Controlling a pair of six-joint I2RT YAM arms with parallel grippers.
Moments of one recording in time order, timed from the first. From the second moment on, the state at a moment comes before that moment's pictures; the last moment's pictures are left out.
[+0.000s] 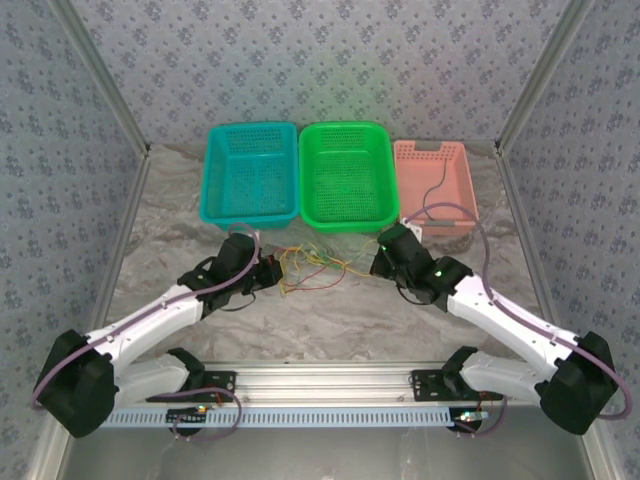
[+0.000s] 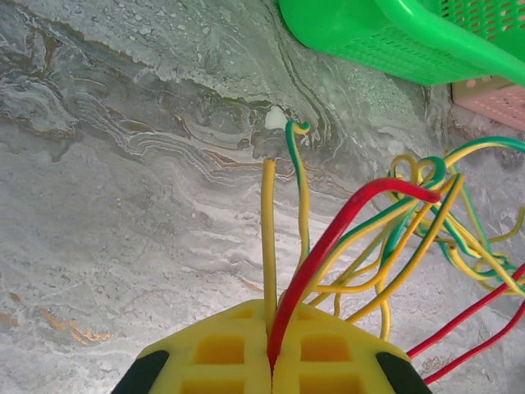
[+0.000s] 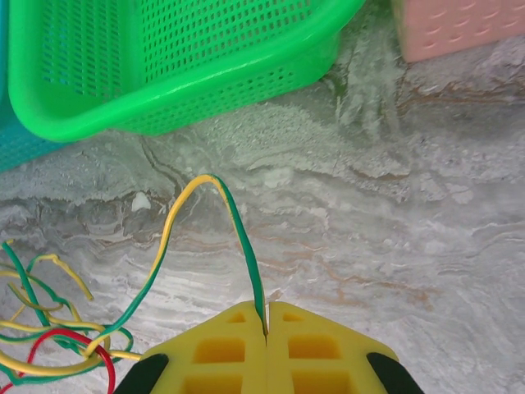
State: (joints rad) left arm -0.64 1.09 0.60 -0.27 0.08 -0.80; right arm 0.71 1.07 0.80 -0.58 0.27 0.84
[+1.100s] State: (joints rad) left arm -0.66 1.16 0.69 -0.37 0.02 -0.75; right arm 0.48 0.97 0.80 -0.67 0.15 0.72
